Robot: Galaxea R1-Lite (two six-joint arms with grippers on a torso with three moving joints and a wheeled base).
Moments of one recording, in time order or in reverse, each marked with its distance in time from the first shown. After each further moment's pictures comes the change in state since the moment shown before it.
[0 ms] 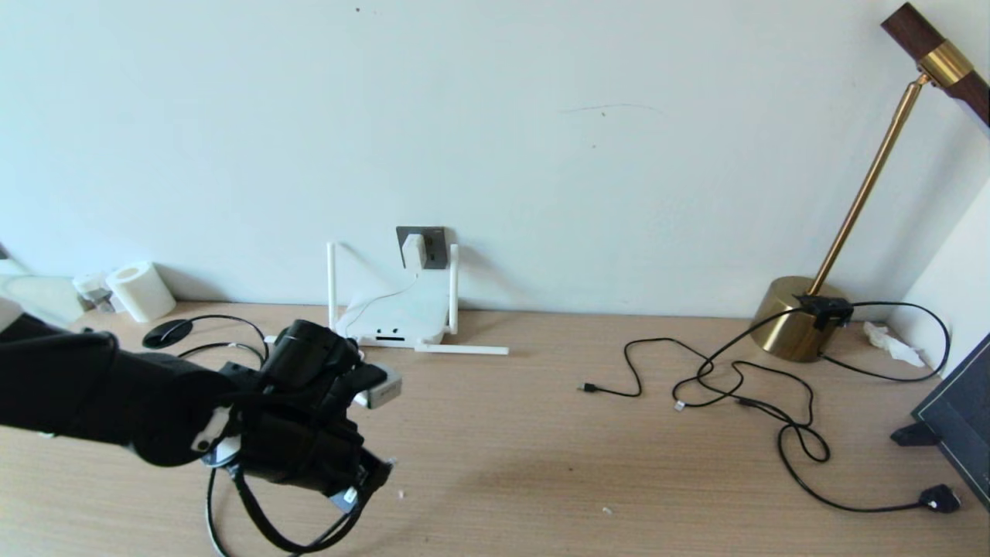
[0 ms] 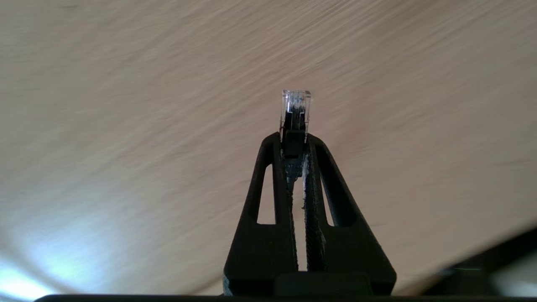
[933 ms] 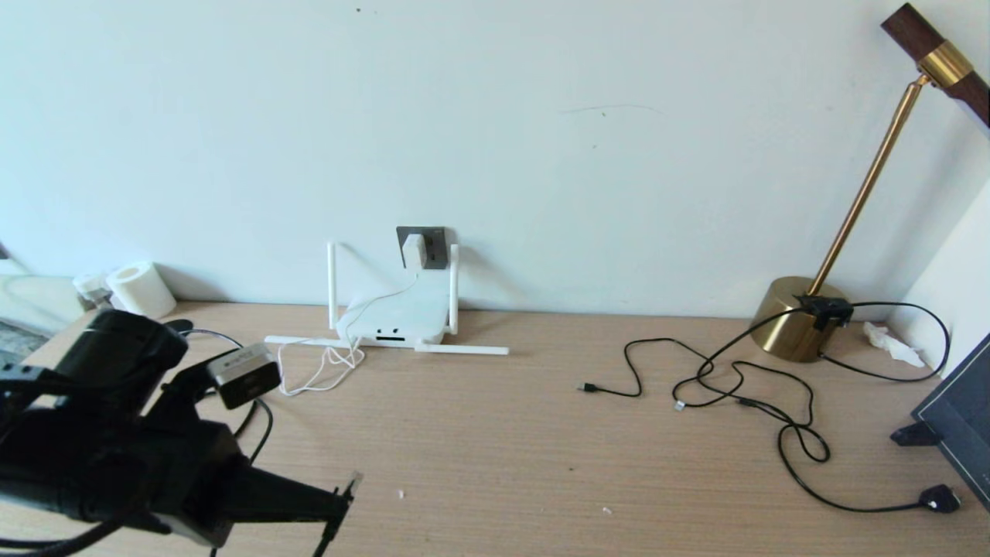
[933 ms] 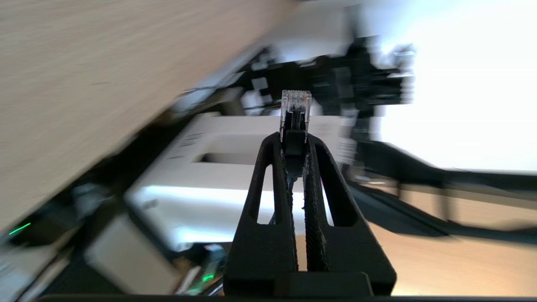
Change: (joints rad) left arm 0.305 -0.322 0.063 0.334 -1.100 -0.331; right arm 0.000 0.000 0.000 0.000 0.001 0.000
